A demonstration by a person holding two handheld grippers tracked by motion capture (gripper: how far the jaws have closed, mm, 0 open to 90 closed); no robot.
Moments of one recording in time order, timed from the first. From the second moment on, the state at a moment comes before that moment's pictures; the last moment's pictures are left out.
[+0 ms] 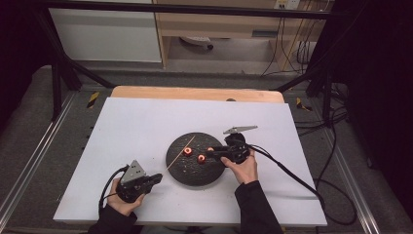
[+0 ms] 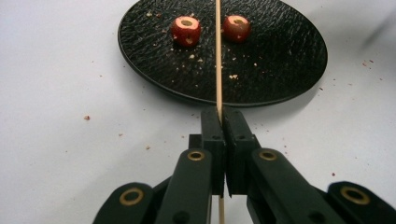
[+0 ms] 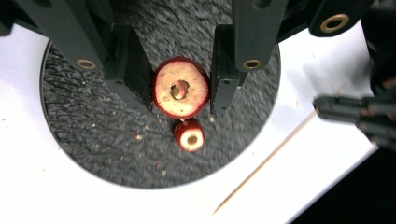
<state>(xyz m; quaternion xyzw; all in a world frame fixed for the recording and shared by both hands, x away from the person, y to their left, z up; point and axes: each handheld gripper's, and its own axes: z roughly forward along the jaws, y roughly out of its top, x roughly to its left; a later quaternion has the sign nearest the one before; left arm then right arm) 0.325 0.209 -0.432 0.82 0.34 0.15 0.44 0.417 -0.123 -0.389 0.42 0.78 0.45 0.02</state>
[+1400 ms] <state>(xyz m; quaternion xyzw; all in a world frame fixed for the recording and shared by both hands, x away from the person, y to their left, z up) 0.317 0.191 -0.433 0.78 0.38 0.16 0.47 0.402 -0.114 -0.409 0.48 0.55 0.68 0.07</state>
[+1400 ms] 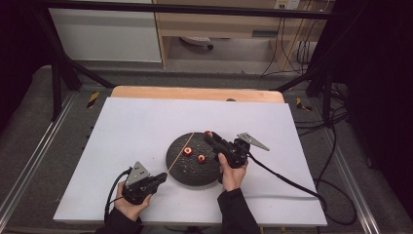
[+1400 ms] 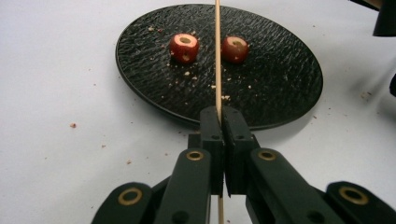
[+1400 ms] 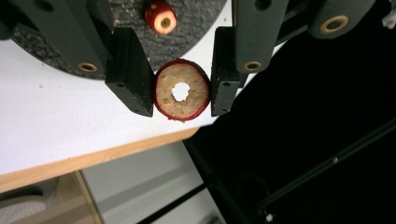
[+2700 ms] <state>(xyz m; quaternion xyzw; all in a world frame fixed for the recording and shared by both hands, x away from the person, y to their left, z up) 0.306 0.134 -0.422 0.75 0.41 0.13 0.50 0.417 -0.118 -0.405 0.49 0.44 0.75 0.10</state>
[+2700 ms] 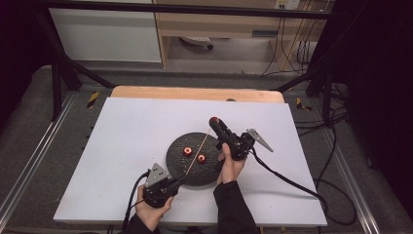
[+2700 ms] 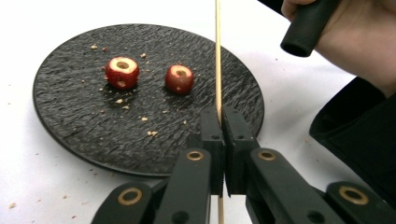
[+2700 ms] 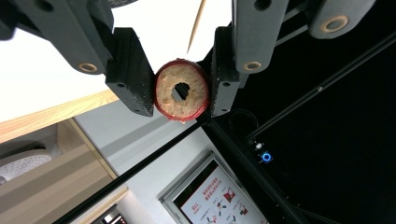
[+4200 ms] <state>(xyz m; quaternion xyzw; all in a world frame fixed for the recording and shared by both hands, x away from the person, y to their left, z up) 0.320 0.111 -0.411 0.73 0.44 0.13 0.51 0.413 -0.112 -0.413 0.49 0.44 0.75 0.08</state>
